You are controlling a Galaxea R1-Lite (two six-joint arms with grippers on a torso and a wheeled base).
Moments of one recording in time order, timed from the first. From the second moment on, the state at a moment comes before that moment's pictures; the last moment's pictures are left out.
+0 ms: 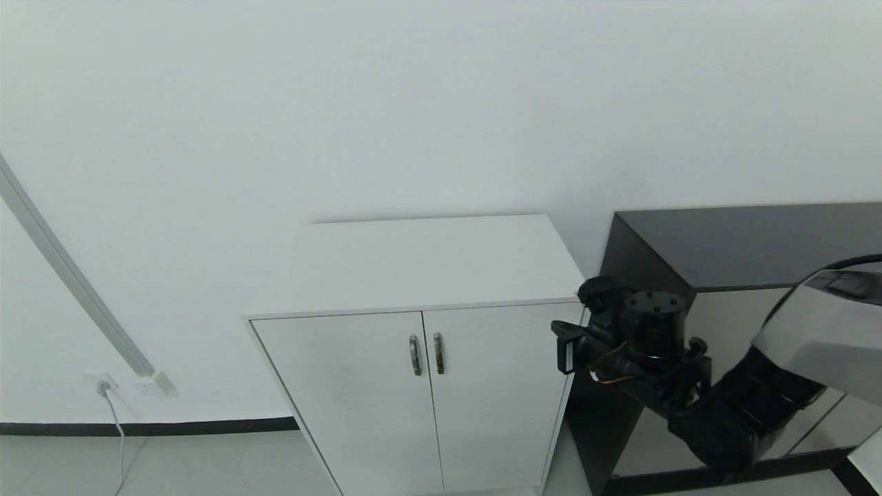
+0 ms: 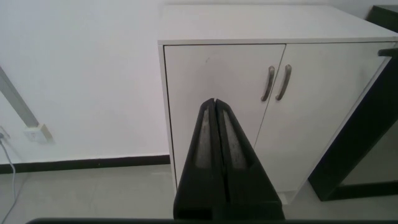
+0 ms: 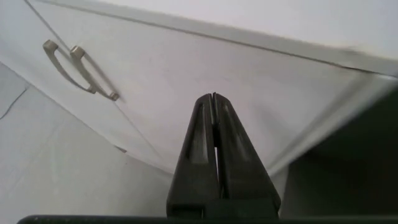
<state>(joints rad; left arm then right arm) 0.00 0.00 0.00 0.00 0.02 -0.01 0.52 2.10 -0.73 -1.15 -0.09 0.07</state>
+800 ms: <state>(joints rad) 0.00 0.00 0.00 0.00 0.02 -0.02 0.38 1.57 -0.18 -1.16 -0.33 0.05</state>
